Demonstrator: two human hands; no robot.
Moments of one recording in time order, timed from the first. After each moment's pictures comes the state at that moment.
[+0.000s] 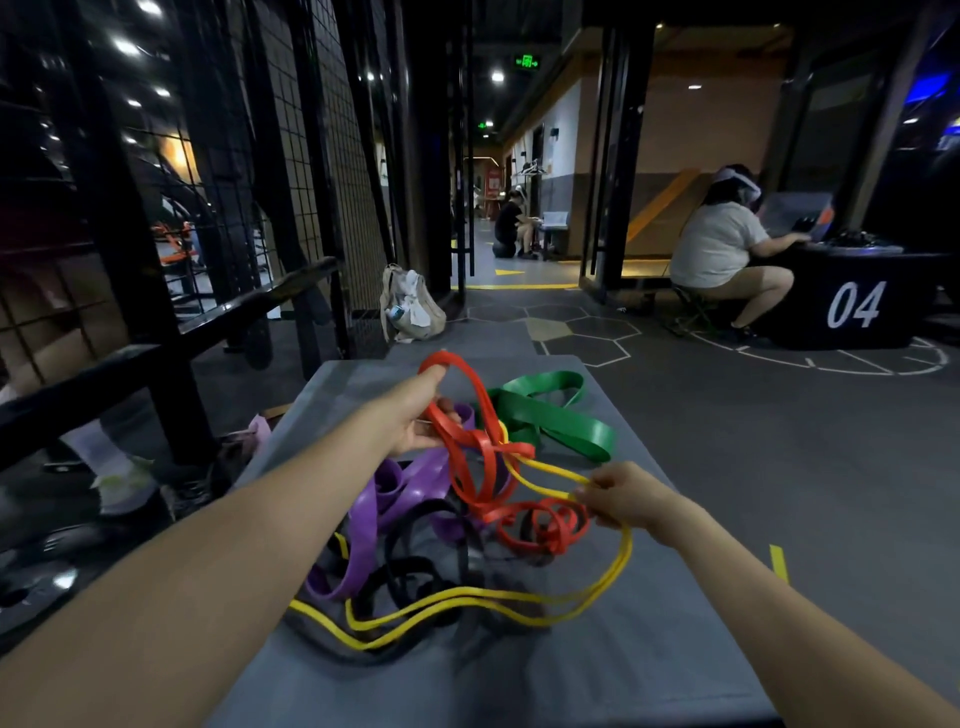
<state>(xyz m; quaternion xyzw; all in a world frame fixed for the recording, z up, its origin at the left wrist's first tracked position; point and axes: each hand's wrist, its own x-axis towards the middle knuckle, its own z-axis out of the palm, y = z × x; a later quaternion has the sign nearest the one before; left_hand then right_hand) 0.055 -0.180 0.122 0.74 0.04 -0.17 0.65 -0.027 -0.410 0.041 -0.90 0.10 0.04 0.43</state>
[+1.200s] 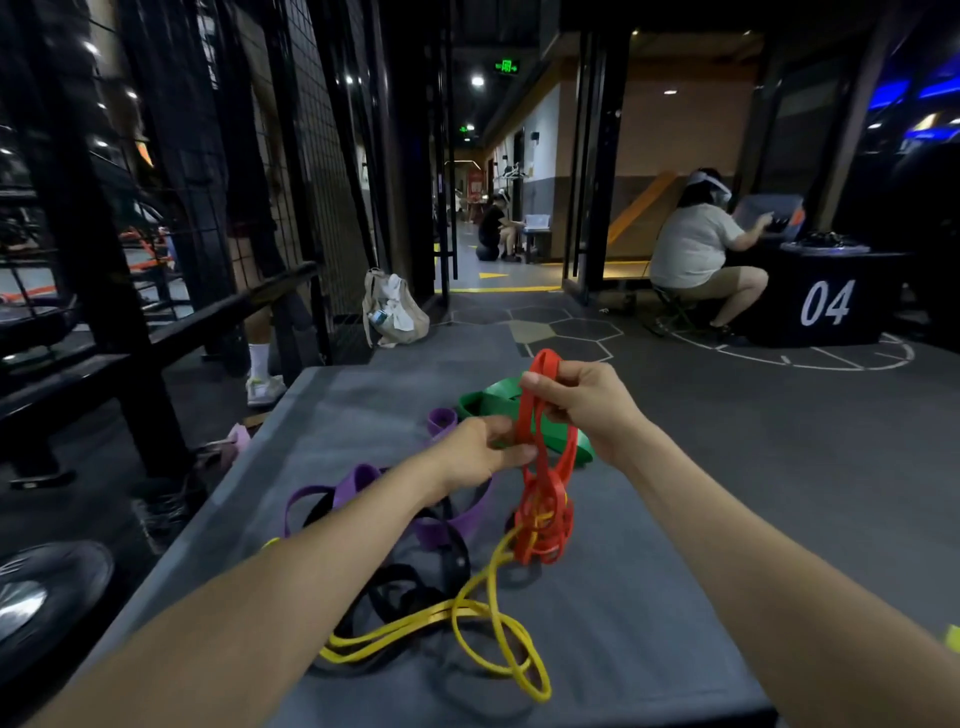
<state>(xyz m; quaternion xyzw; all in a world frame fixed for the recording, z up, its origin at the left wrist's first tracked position) 0.027 -0.231 0.080 0.76 -0.31 -0.15 0.55 -0.012 -0.375 0.120 -0.74 -0.01 -0.17 0.65</state>
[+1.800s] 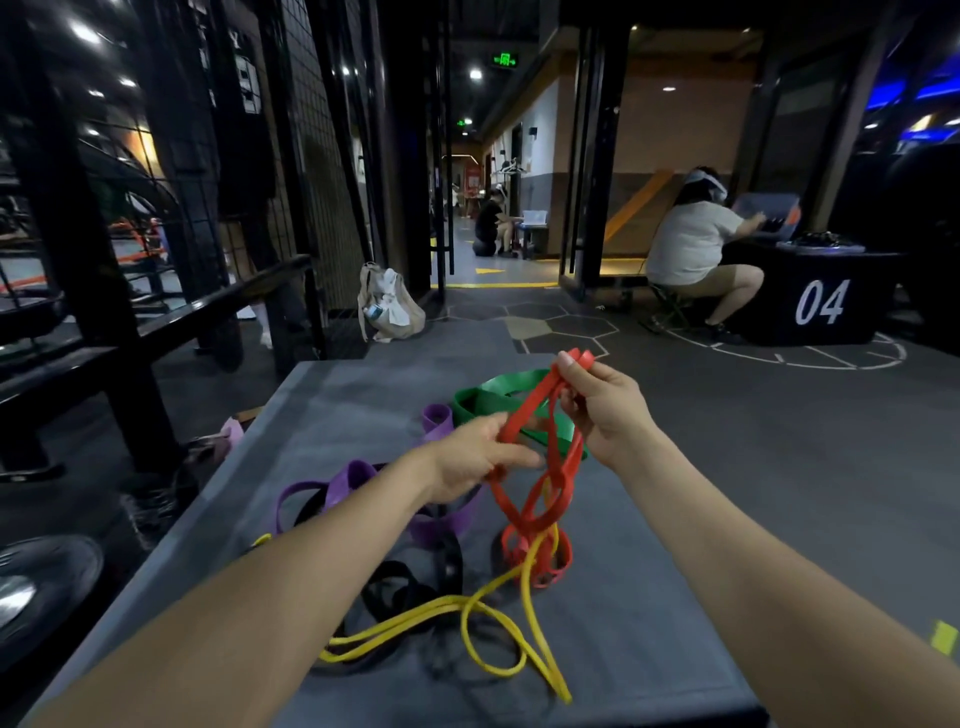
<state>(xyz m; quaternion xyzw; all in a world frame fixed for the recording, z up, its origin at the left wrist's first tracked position) 0.022 -0.237 0.083 0.71 -0.33 -0.24 0.58 -0.011 -0.382 0.116 -0.51 0.08 -0.19 0.84</state>
